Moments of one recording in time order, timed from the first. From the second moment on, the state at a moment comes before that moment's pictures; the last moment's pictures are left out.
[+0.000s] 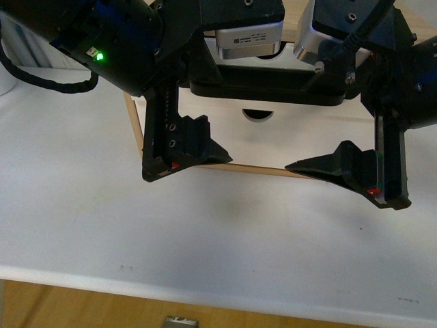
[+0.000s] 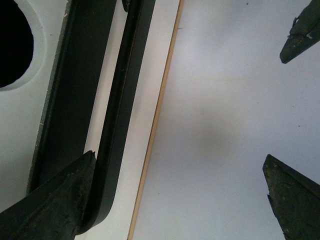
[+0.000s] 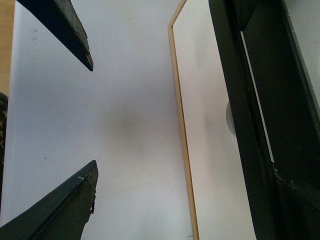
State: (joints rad) left arm -0.39 1.82 1.19 -0.28 0.42 1.11; right arm 0.25 1.72 0.96 -0.11 -0.59 -1.07
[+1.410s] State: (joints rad) left arm -0.52 1.20 0.69 0.08 0.18 0.83; right arm 0.14 1.04 0.54 -0.02 -0.69 -0.87
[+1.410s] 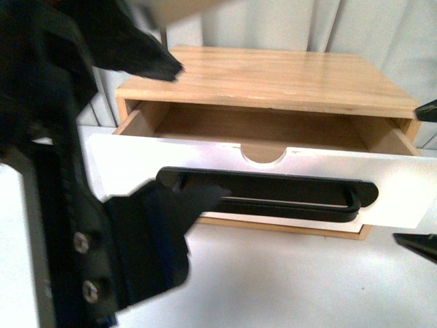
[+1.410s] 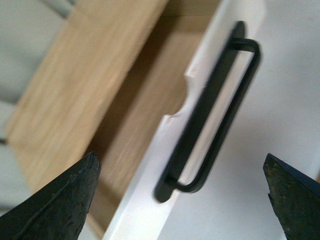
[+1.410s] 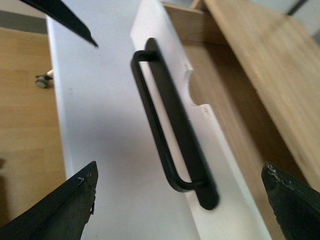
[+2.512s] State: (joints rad) left arm -0.25 0.10 0.09 0.02 -0.24 0.02; right arm -0.21 0.11 0.11 0.00 -0.20 -0.03
